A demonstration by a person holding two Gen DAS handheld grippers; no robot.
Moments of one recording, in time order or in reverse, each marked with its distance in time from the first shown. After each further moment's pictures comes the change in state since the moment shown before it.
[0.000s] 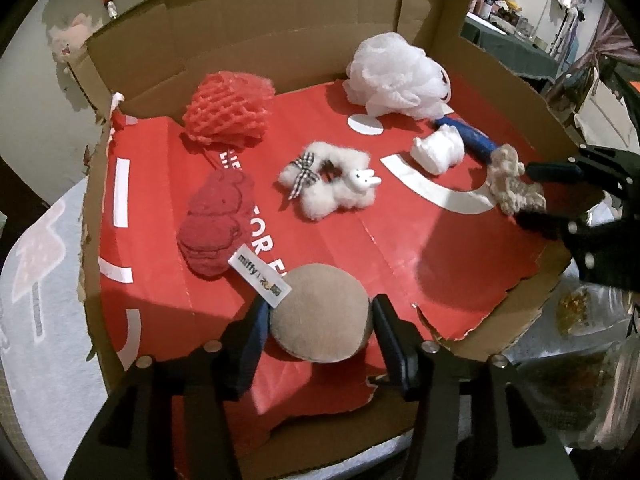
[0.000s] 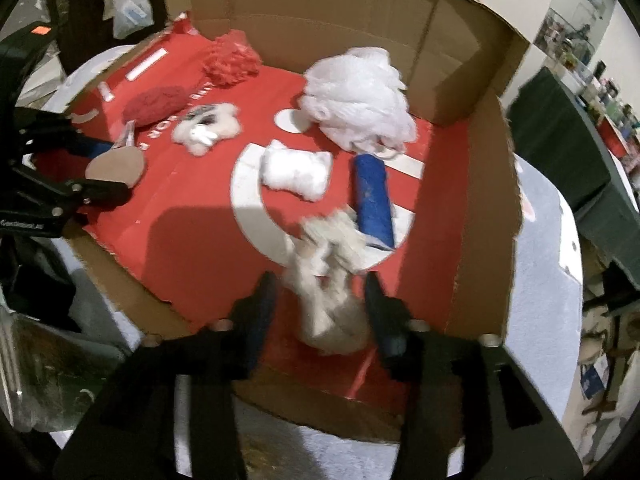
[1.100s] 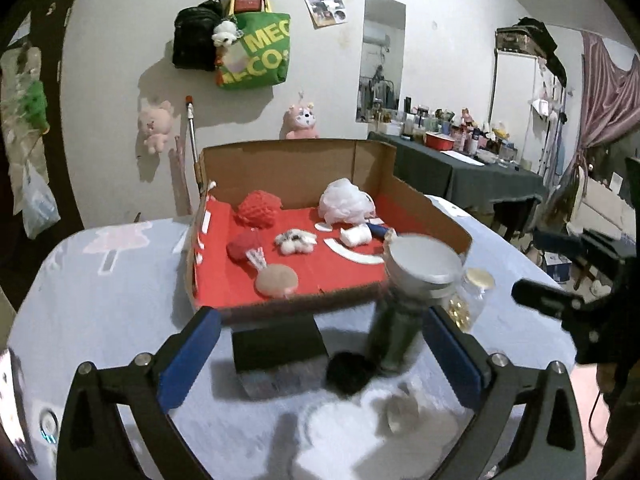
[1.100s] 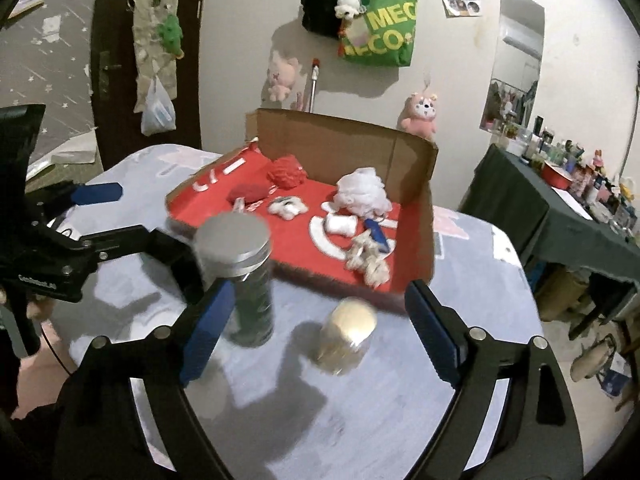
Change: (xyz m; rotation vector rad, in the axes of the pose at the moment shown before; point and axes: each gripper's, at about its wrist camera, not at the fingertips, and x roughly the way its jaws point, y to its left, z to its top) left arm -0.142 -0.084 -0.159 -0.148 -0.587 0.070; right arm -0.165 0.084 -0.130 0.070 -0.474 -0.081
